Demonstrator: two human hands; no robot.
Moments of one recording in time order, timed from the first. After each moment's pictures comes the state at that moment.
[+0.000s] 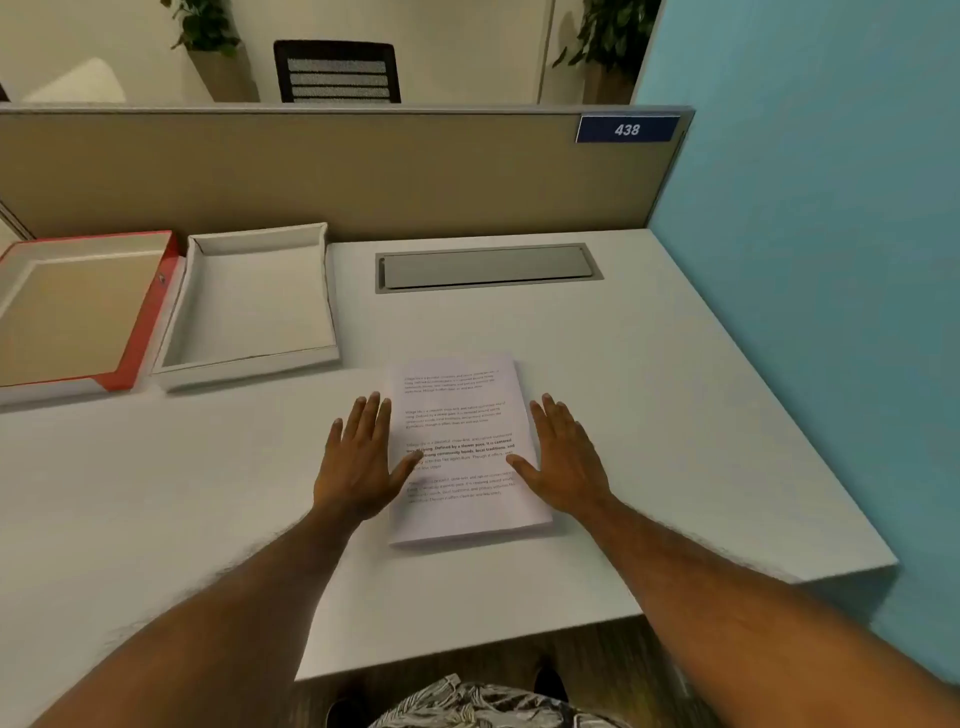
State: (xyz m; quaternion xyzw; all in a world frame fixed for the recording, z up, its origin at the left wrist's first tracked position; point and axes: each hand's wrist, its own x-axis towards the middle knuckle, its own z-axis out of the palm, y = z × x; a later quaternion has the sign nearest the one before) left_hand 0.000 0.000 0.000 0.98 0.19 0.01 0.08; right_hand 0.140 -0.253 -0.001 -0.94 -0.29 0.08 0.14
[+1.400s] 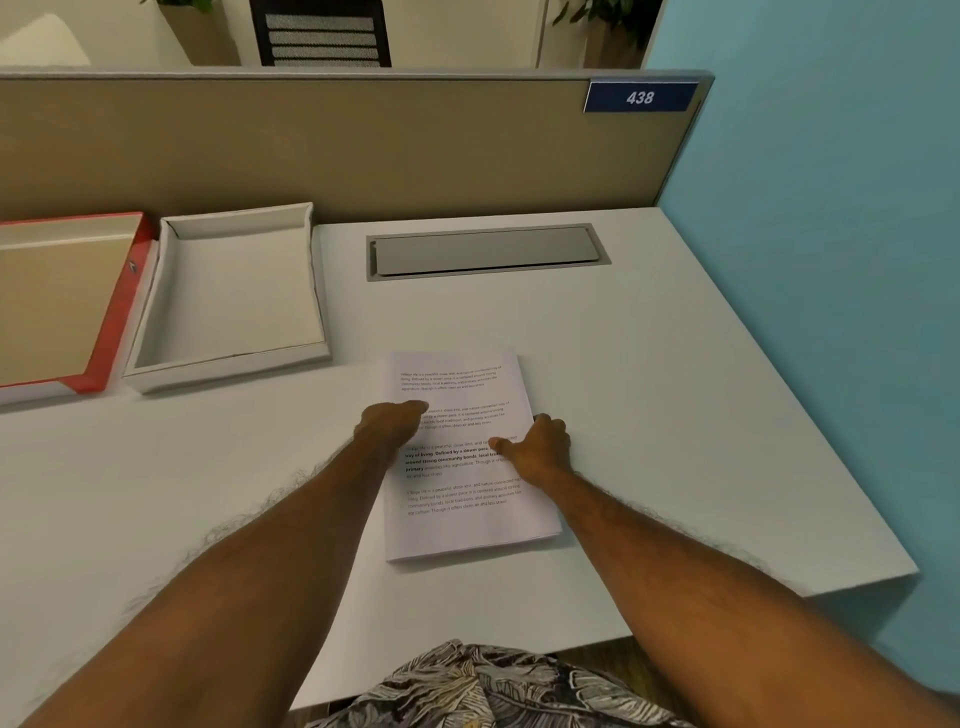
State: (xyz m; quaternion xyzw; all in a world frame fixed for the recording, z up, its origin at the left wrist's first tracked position) left_hand 0.100 0.006 0.004 0.64 0.53 -0.07 0.55; right_hand 0.162 -0.193 -0.004 -0.93 -0.01 0.21 0.29
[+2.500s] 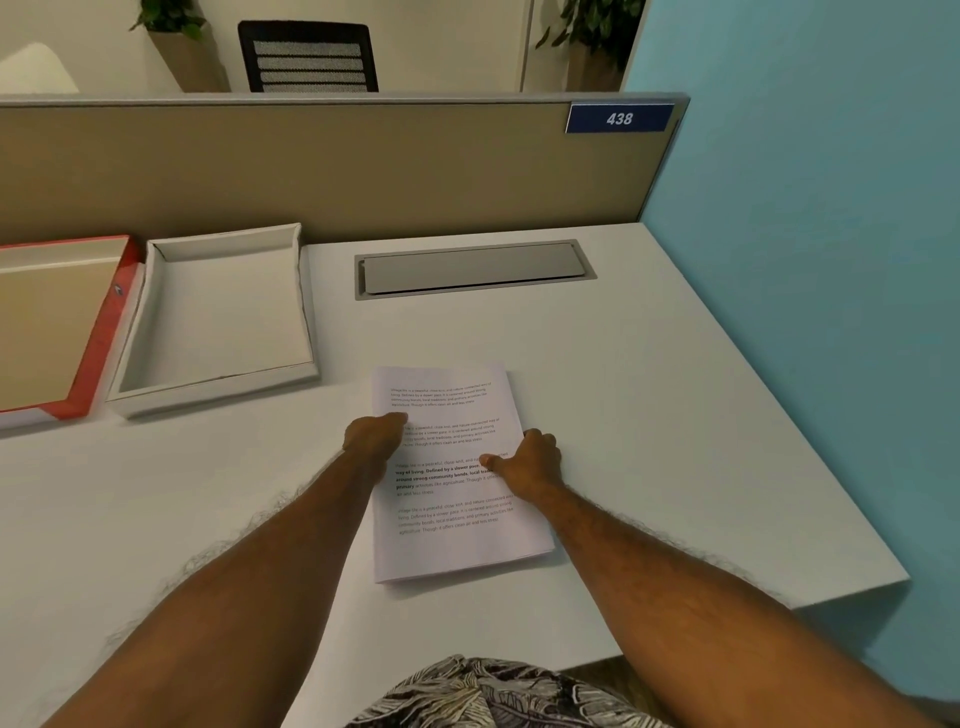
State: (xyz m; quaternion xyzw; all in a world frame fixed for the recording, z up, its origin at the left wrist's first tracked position) left_hand 0.106 0.009 0.003 0.59 0.54 -0.01 0.60; right_hand 0.163 -0.194 -0.001 -0.93 -0.01 0.22 0.29
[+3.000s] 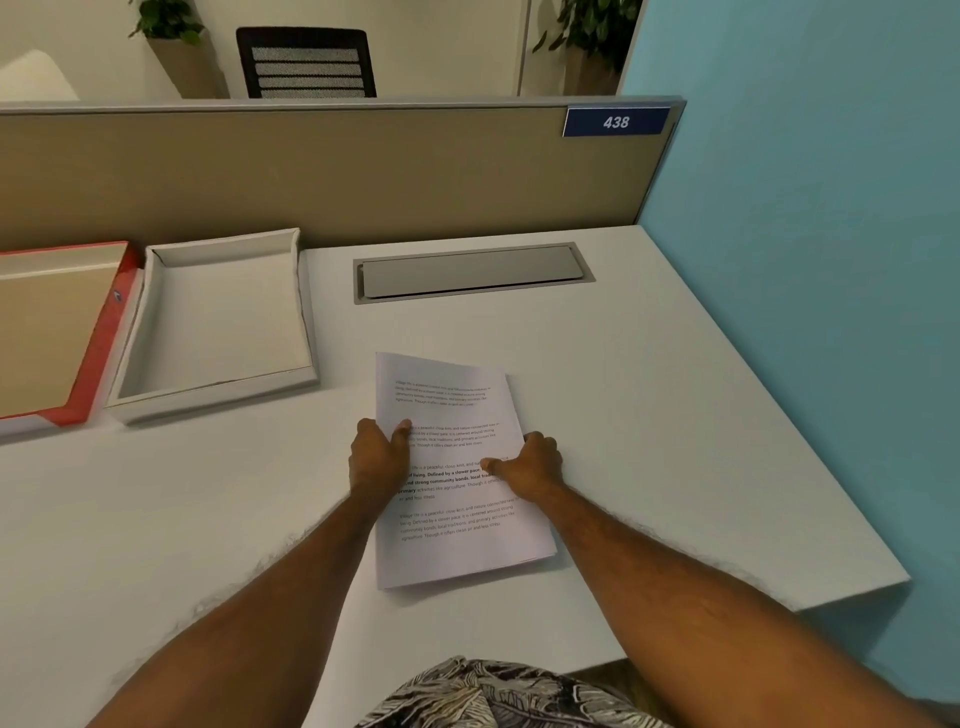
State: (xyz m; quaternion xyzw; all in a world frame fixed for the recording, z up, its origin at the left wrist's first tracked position) left_hand 0.083 -0.015 -0.003 0.78 0.43 0.08 0.45; right_hand 0.169 -0.197 -0.007 -0.92 -0.01 0.23 0.31
